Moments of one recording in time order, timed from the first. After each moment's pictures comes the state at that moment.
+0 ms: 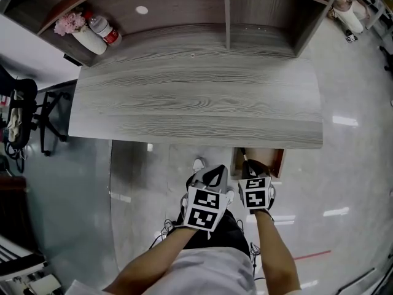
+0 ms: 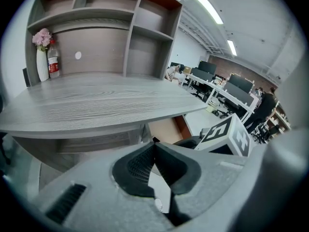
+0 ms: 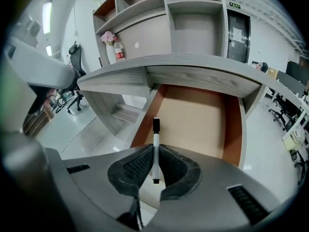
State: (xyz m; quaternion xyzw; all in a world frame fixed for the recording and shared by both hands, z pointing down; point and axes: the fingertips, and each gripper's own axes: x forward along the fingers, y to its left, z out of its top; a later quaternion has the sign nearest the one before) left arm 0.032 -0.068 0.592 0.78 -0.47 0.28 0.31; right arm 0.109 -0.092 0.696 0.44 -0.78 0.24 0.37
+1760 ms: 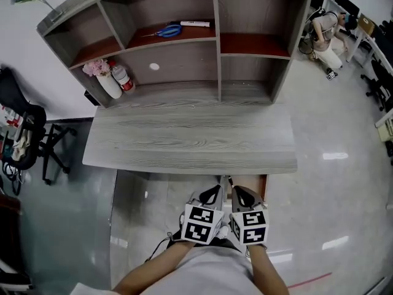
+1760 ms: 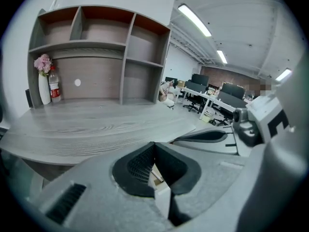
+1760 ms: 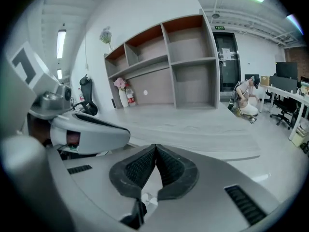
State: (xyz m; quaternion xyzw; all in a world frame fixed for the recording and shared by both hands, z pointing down) left arm 0.034 -0.069 0.492 0.81 -0.48 0.22 0.25; right arm 0.082 -0.074 0.499 0.47 -0.83 0.20 0.22
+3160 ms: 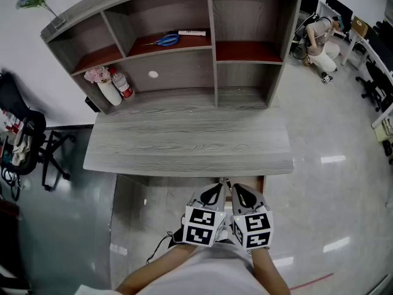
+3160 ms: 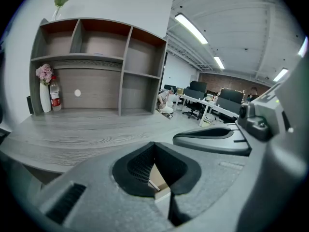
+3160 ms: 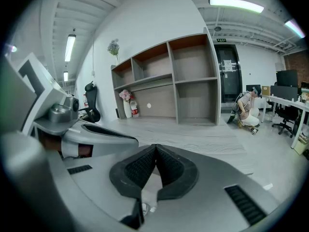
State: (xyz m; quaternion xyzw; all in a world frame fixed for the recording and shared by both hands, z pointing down) left arm 0.045 -0.073 0.452 0.82 -0.50 0.18 0.22; right arm 0.082 -0.073 0.442 0.47 -0.85 0.15 0.18
